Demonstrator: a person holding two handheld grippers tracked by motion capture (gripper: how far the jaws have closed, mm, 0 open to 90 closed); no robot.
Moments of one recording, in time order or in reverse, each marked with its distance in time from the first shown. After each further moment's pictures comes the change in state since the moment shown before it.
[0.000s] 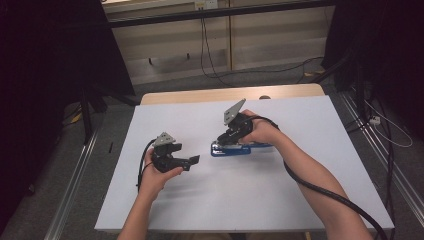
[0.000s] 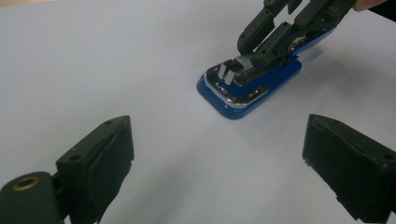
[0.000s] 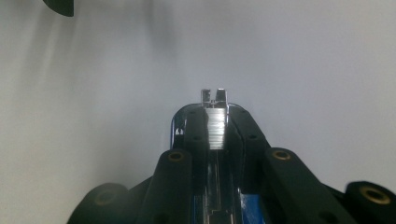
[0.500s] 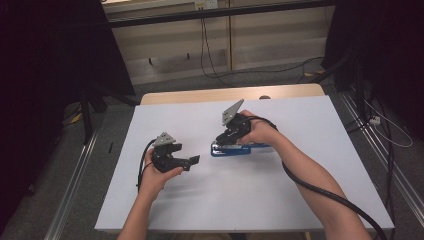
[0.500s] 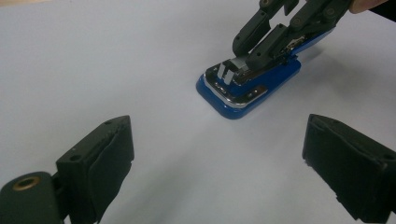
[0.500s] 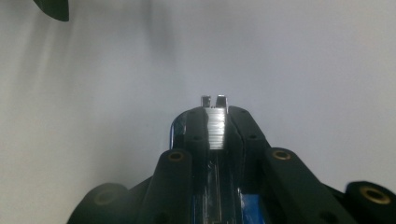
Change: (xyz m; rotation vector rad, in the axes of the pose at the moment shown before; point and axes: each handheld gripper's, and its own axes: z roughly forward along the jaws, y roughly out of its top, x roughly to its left) left arm 0.000 0.000 0.000 0.000 -0.001 0.001; right arm 0.000 0.003 0.004 0.000 -0.005 -0.001
